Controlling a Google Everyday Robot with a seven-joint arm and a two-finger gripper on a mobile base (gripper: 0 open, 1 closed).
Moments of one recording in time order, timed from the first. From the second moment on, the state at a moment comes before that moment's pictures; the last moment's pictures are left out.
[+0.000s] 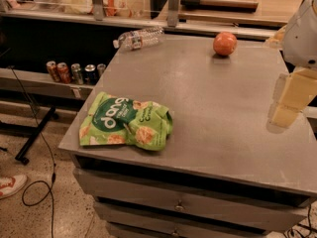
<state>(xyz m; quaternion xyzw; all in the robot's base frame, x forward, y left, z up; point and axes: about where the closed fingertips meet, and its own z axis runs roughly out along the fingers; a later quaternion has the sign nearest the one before) 0.438 -0.216 0.977 -0.60 0.78 -0.04 0.16</state>
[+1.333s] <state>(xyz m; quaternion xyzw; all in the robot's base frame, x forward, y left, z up) 0.497 -0.233 0.985 -0.55 0.80 -0.05 0.22</state>
